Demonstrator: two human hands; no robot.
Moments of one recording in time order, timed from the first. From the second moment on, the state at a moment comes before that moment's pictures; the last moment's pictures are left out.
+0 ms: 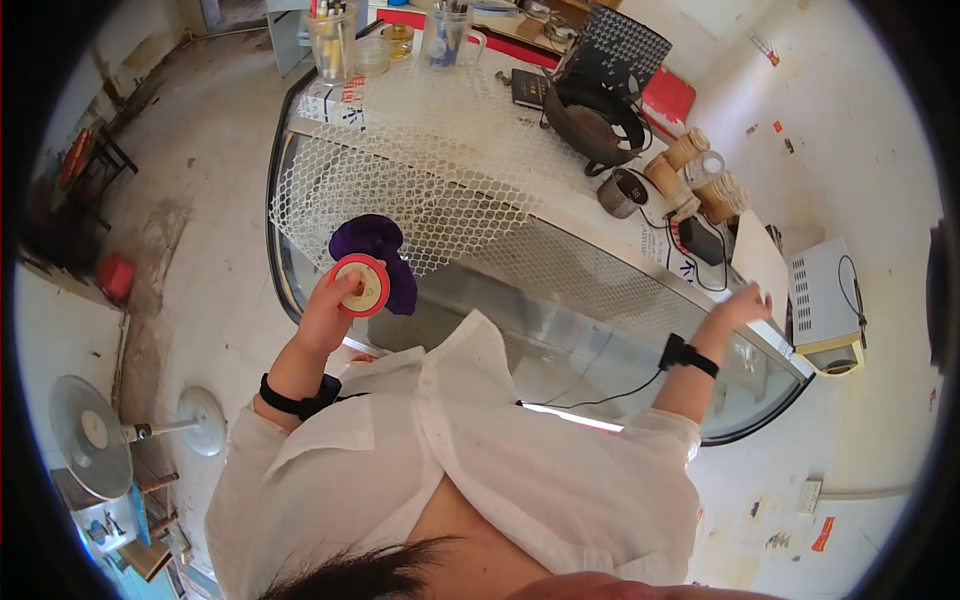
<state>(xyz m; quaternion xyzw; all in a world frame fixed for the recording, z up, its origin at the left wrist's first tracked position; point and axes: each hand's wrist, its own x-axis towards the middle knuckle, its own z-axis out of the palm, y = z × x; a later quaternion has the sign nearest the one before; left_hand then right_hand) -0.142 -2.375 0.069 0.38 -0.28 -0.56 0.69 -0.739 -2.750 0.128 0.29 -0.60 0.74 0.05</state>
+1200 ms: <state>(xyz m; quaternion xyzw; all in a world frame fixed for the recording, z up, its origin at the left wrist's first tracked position) -0.043 -2.375 0.071 0.36 -0.35 -0.62 0.60 -0.422 -2.669 0.190 0.38 -0.42 0.49 -0.66</state>
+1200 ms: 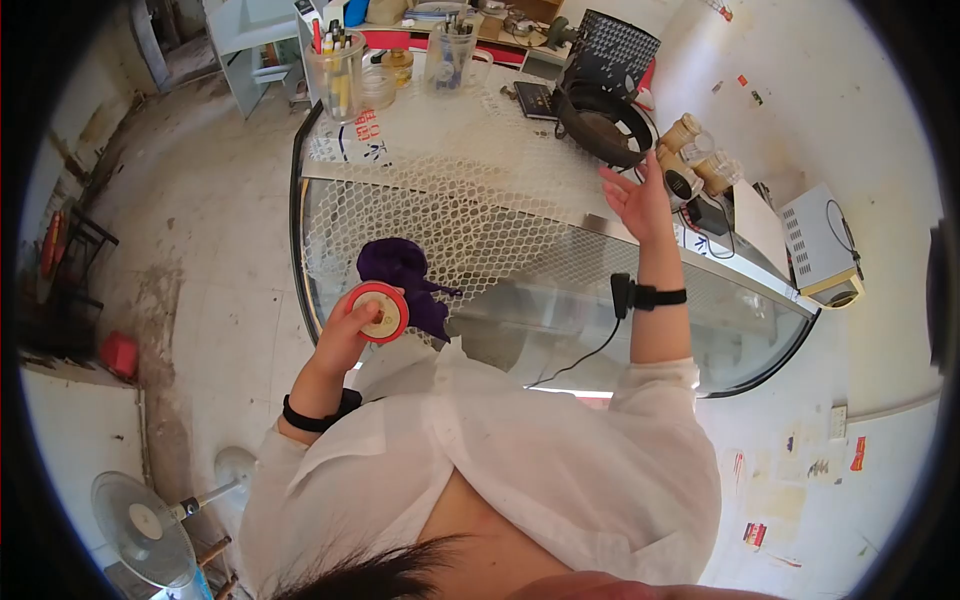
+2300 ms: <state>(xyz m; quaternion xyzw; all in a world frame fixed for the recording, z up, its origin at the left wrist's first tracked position) -0.007 -2.420 0.069 0.41 -0.47 -0.61 0.49 -0.485 -2.545 0.212 0.25 -0.22 0.75 -0.57</state>
